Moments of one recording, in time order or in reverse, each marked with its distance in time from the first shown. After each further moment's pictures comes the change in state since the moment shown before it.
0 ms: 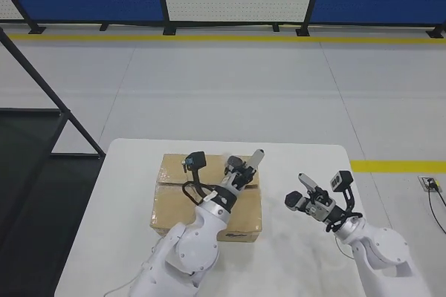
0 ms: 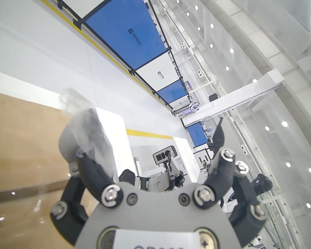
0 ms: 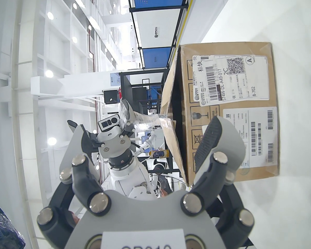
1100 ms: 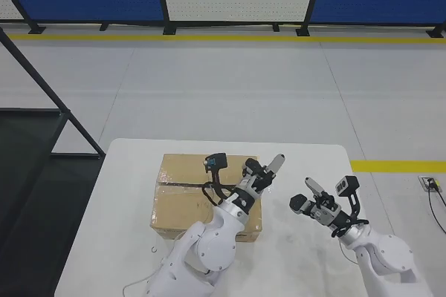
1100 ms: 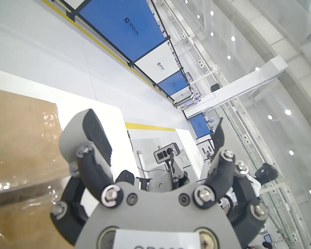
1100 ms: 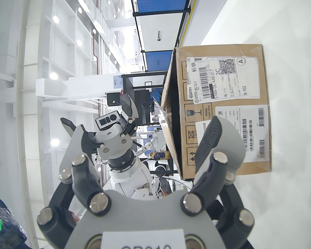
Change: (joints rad) left arm -0.038 -0.066 0.053 0.076 0.029 -0.037 0.012; right arm -0.036 0.023 0.008 0.002 0.033 -0.072 -0.009
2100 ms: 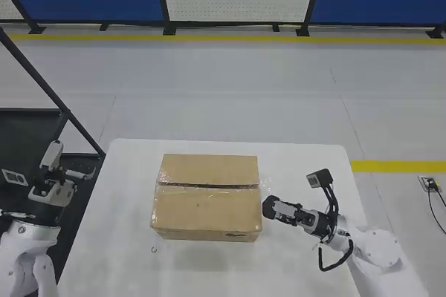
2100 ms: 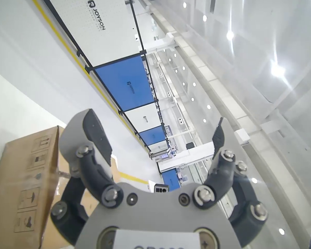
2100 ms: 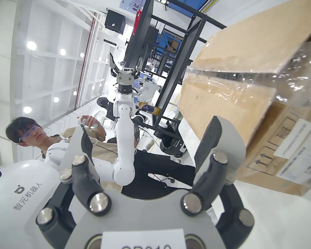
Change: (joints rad) left arm 0.366 0.121 -1.080 -0.402 -0.501 0.018 -0.575; right arm 0.108 0.004 -0.166 -0.095 -0.101 -0.229 0.213
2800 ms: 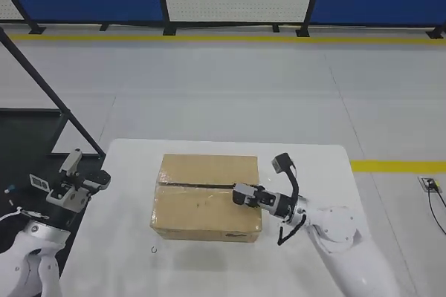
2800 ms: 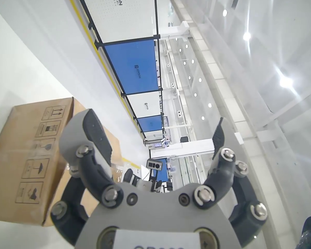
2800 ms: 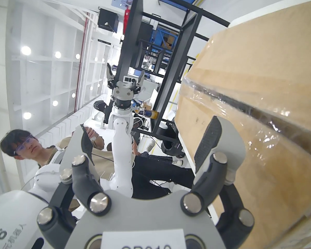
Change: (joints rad) left arm 0.021 0.026 0.030 0.047 -0.066 0.103 -0.052; right arm 0.229 -0.056 -0.255 0.178 -0.077 0.088 -0.194
